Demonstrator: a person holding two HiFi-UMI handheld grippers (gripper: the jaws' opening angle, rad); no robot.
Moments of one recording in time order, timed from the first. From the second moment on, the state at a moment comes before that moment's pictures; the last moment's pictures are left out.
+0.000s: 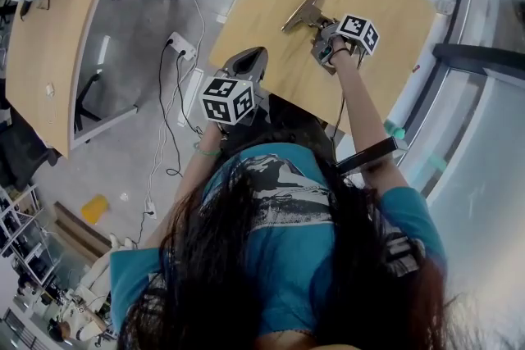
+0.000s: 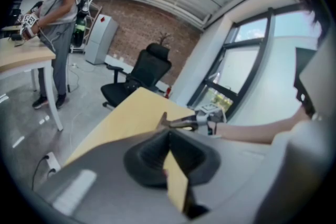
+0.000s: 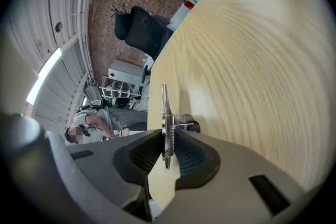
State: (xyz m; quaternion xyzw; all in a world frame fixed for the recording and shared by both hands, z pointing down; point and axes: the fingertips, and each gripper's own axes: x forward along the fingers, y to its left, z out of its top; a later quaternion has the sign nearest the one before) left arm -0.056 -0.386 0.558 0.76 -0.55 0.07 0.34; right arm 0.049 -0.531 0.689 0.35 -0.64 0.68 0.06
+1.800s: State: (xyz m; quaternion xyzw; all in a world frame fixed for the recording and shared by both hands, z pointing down) left arm -0.061 -0.360 0.513 0.84 -0.47 0.09 0.27; right arm 0.072 -0.381 0.537 0.38 -0.67 0.62 -0.15
